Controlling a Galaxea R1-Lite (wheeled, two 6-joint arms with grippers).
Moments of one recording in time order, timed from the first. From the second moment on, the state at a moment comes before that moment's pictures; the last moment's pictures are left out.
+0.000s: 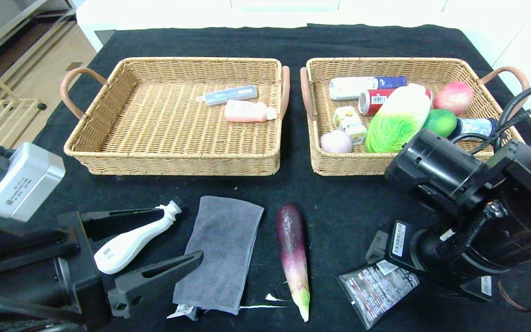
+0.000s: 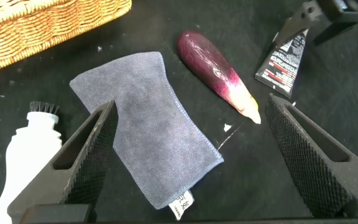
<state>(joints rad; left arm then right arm) -0.46 1.13 -0.60 -0.31 -0.30 0.05 0.75 1.75 -1.49 0.96 -0.21 1.17</state>
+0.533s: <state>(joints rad) -0.46 1.13 -0.60 -0.31 -0.30 0.05 0.73 1.76 -1.45 0.88 -0.22 1.18</state>
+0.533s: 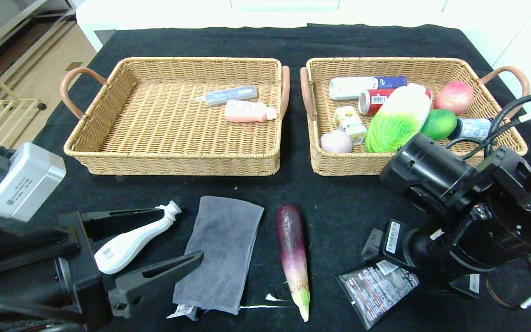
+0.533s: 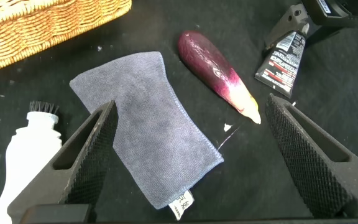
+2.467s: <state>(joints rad) -0.46 1.13 -0.59 -0.31 -0.30 0.05 0.72 1.81 -1.46 0.86 -0.21 1.18</state>
